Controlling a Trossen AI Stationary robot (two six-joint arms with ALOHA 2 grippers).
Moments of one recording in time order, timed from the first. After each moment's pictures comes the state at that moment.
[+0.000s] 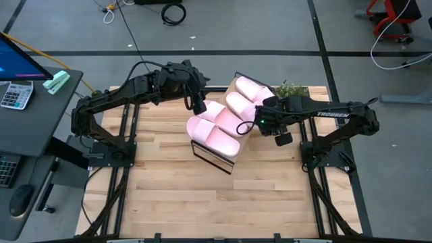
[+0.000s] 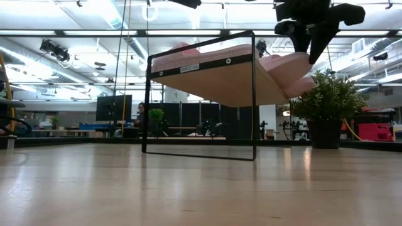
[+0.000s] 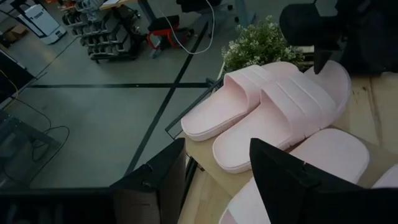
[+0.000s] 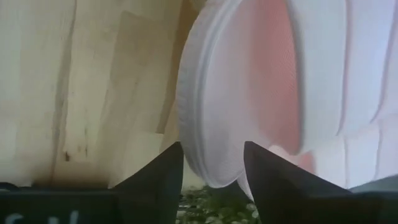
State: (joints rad) left arm 0.23 1.51 1.73 -0.66 -0.31 0.25; right arm -0.11 1.41 1.37 -1.43 0.32 -0.41
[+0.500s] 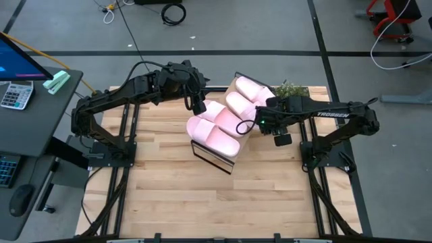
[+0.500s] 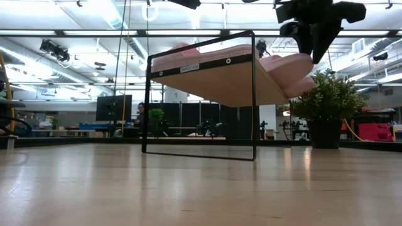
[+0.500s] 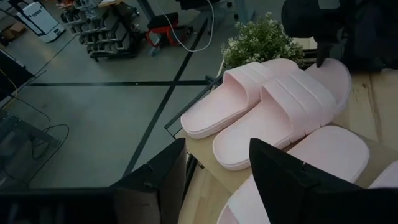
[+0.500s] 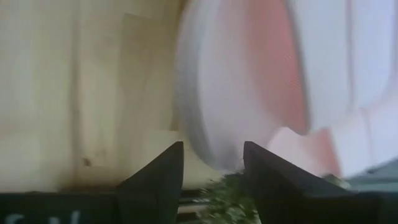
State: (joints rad) left arm 0.23 1.51 1.73 -0.67 -0.31 0.25; right arm -0.11 1.41 1.37 -1.47 0.30 -0.27
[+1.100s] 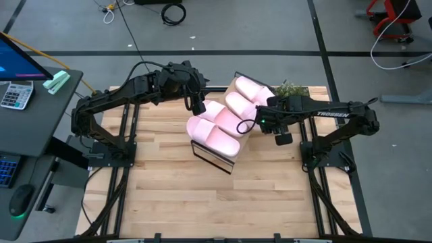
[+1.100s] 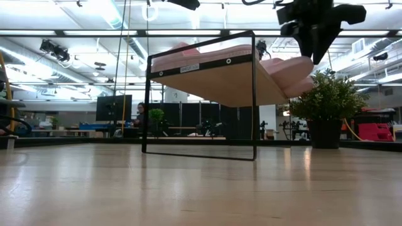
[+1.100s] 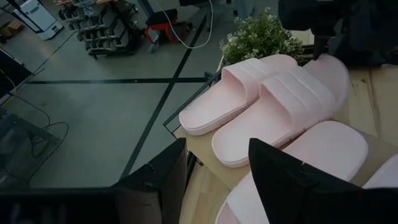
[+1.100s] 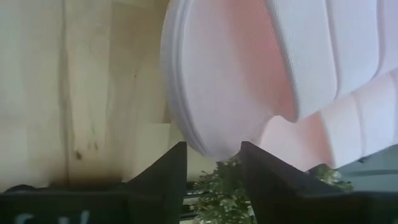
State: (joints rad) left arm 0.23 1.51 1.73 -0.69 -0.31 0.25; right arm -0.12 1.41 1.37 -1.48 0.33 -0.28
